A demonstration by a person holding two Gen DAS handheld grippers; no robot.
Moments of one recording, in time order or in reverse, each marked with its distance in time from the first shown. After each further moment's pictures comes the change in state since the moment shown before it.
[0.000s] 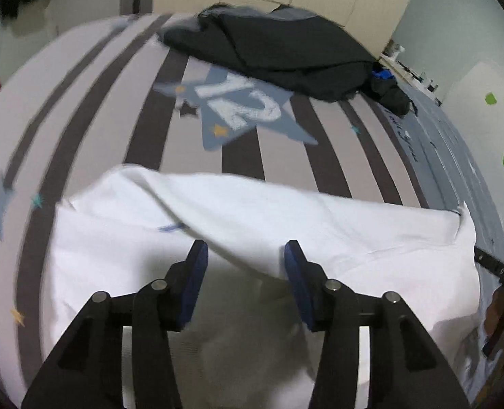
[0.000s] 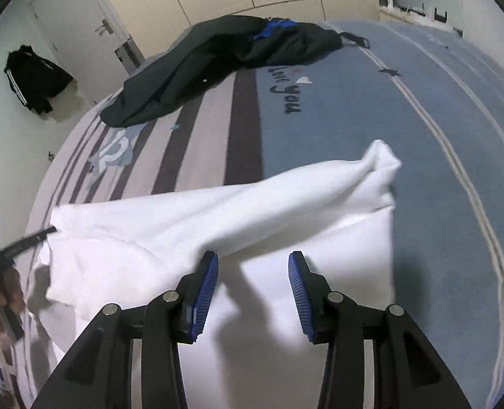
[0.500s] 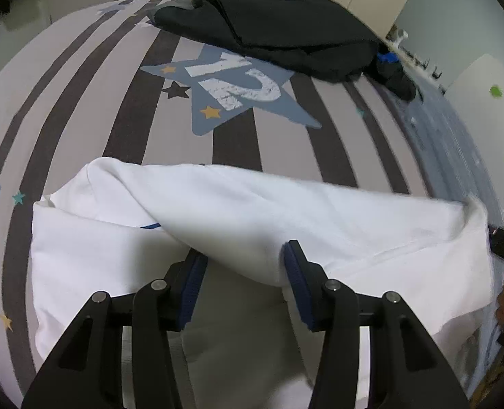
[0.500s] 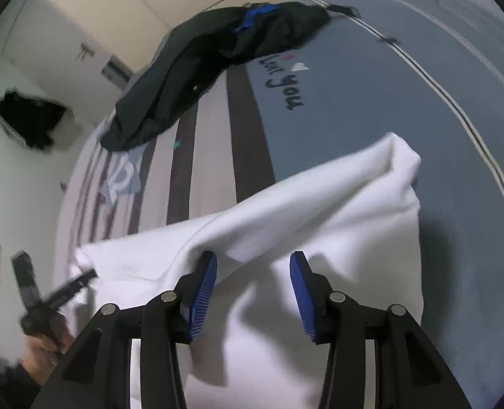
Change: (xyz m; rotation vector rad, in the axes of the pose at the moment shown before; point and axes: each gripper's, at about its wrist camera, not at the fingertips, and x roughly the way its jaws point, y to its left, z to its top) left arm 0.014 0.004 0.007 -0.011 0.055 -0.037; right arm 0.004 -0.018 0.029 0.222 0.068 0.122
